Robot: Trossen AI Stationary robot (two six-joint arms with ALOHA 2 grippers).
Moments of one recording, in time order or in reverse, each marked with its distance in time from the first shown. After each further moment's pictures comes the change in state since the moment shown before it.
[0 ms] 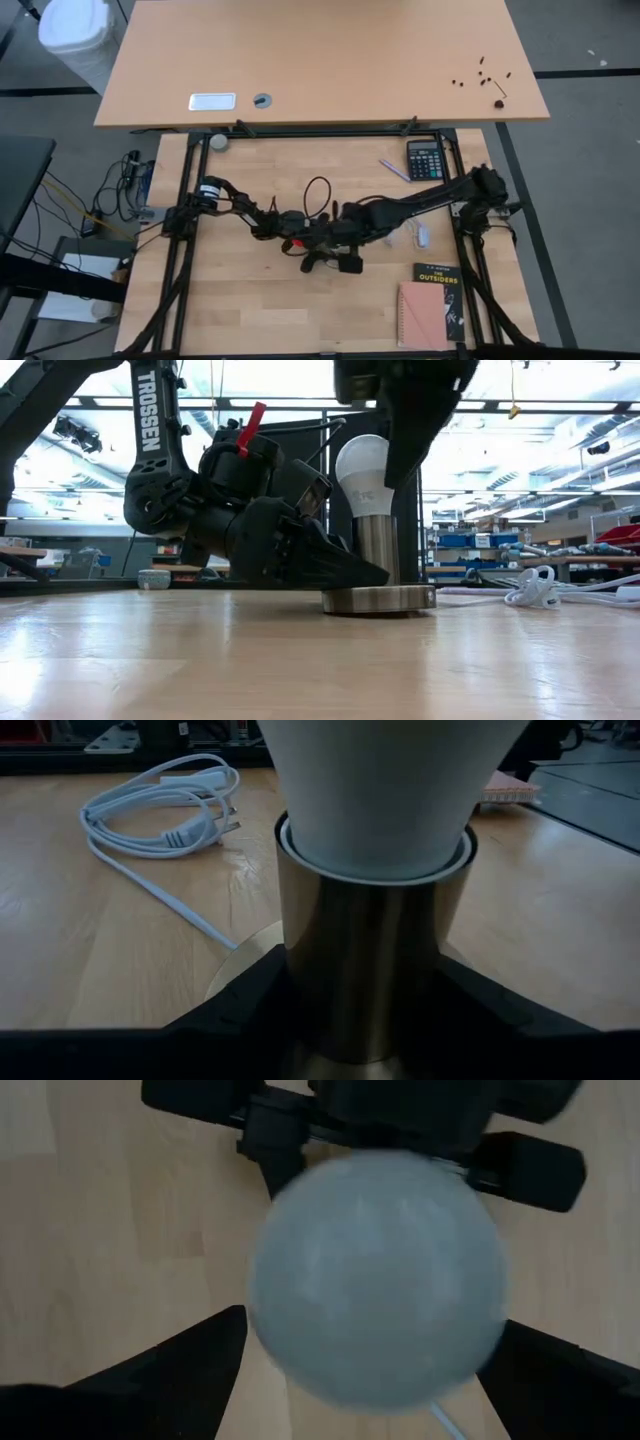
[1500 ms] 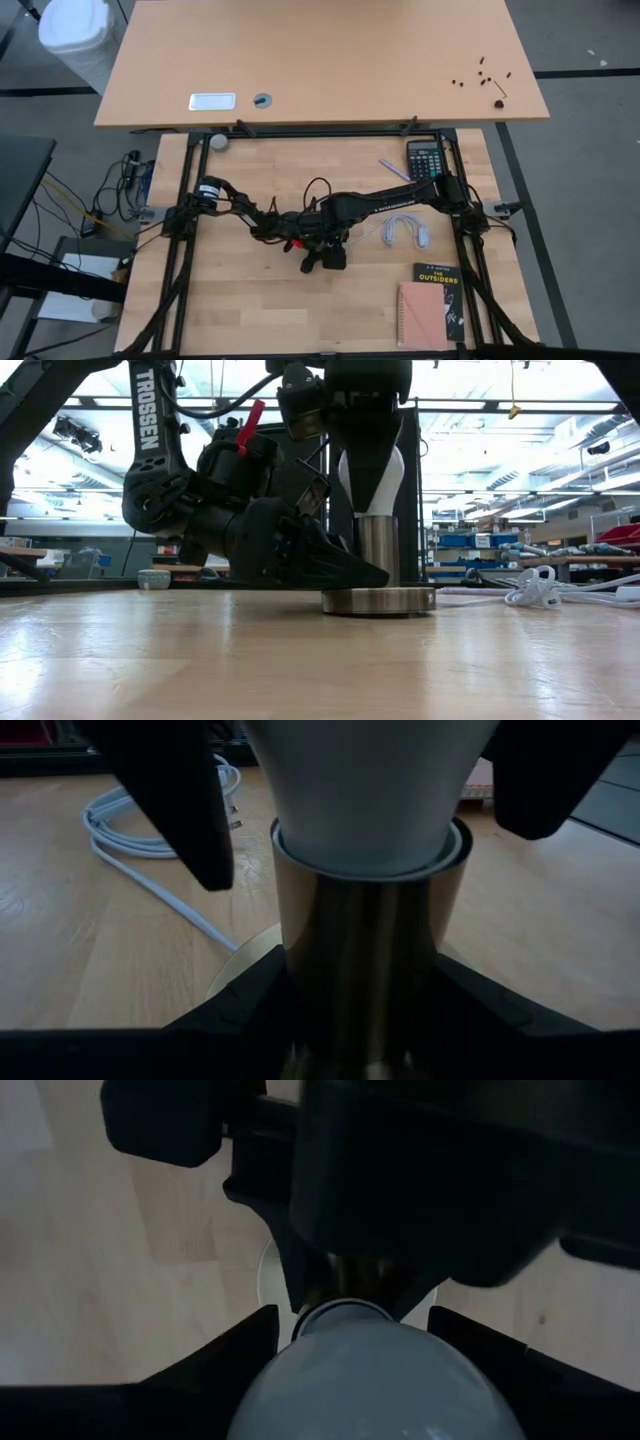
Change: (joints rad) left arm -0.005 -0.001 -0.002 -0.011 -0.022 0.015; right arm -0.098 0.302 0.395 -0.297 -0.201 -0.077
